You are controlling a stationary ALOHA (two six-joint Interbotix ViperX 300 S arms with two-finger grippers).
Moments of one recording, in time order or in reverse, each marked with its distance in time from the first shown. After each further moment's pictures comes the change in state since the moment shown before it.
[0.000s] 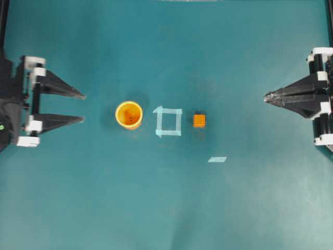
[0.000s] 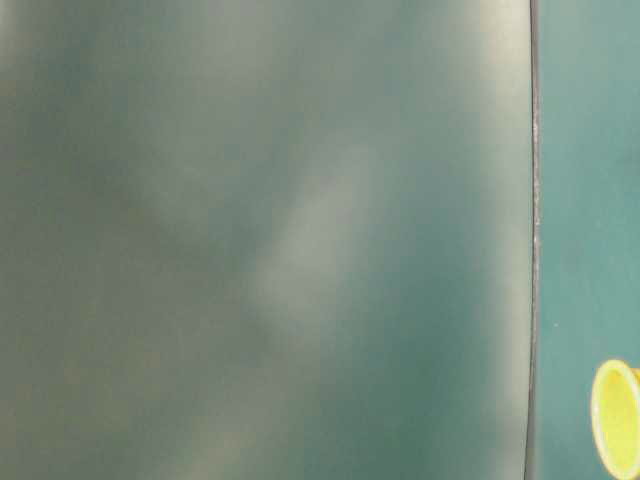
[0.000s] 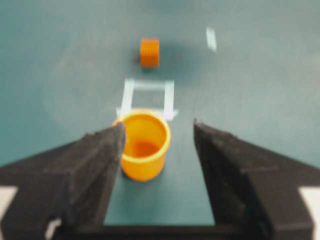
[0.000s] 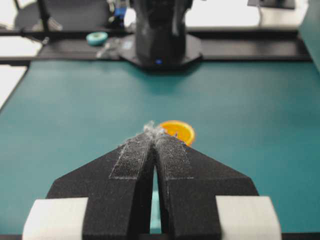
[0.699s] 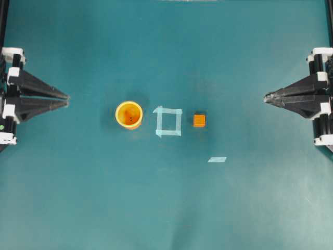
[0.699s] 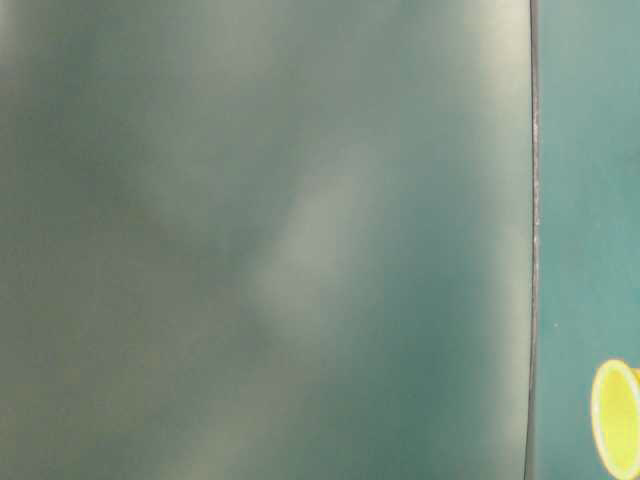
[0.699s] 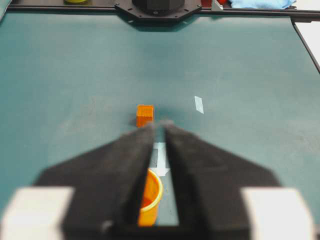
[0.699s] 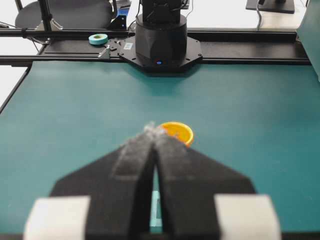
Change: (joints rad) left arm -0.009 -0.213 0.012 -0.002 -0.035 -0.018; right arm 0.000 0.000 0.003 -0.011 0.000 0.000
